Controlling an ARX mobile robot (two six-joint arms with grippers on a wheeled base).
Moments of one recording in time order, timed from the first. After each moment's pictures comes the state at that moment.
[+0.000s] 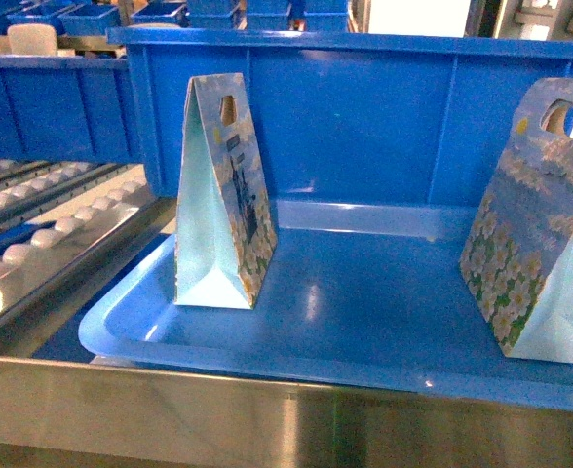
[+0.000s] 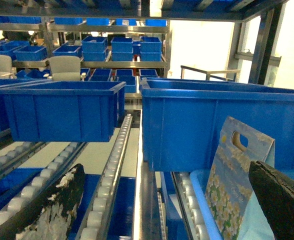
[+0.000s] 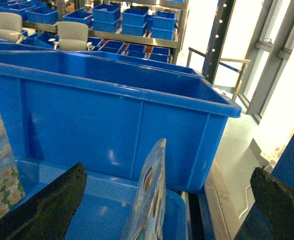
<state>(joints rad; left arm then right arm) -0.16 0.68 0.19 0.60 -0.08 -0.03 0.43 1.14 0.45 0.71 0.38 -0.07</state>
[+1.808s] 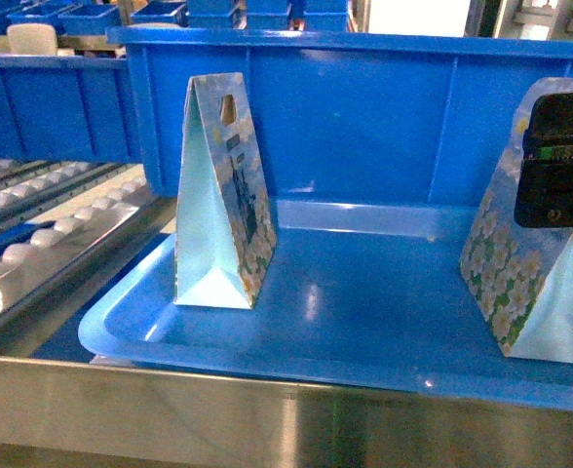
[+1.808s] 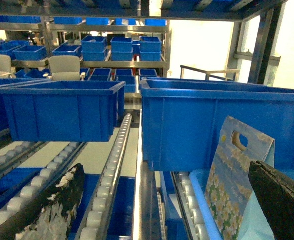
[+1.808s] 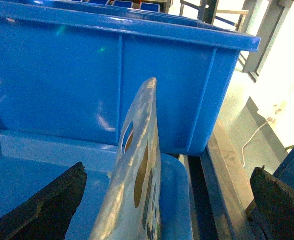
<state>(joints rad) -0.16 0.68 0.19 0.60 -0.08 -0.03 0.35 1.42 0.51 0.76 0.36 0.03</state>
